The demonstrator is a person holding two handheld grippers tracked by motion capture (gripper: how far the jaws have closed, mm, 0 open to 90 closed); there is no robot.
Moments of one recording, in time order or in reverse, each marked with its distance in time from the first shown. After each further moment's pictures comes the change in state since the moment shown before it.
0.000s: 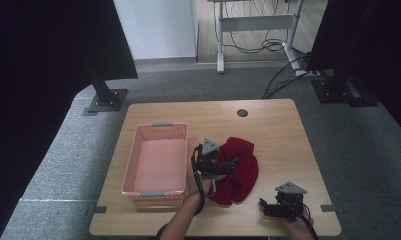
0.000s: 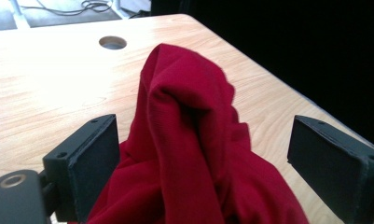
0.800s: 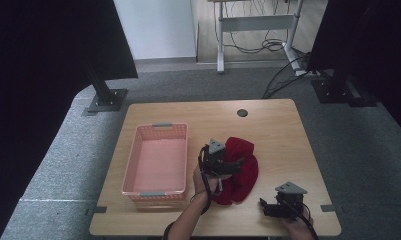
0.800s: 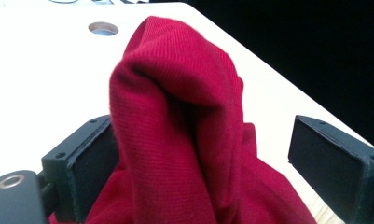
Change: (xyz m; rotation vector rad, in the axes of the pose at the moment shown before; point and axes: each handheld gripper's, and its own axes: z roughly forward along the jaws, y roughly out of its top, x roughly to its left) left arm -0.003 -0.006 0.030 0.027 0.001 -0.039; right arm 0.000 0.000 0.000 0.000 0.000 0.000
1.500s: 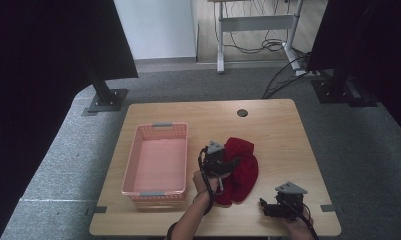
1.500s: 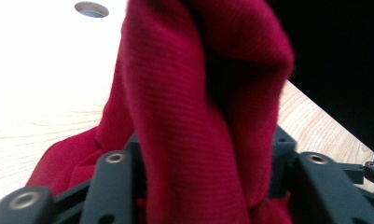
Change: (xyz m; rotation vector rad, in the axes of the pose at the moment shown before) left arm 0.010 -0.011 0.012 0.019 -0.065 -0.055; right arm 0.000 0.000 0.000 -0.001 0.000 -0.001
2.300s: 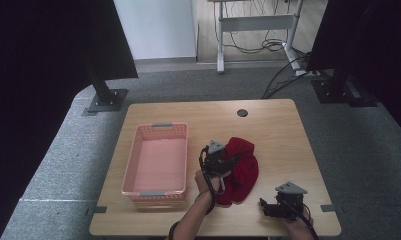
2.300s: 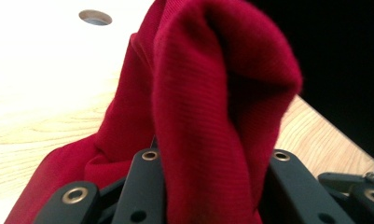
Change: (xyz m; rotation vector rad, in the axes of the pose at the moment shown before) left arm -0.006 0.000 0.002 -0.022 0.041 0.004; right arm 0.000 0.000 0.000 0.000 0.000 0.000
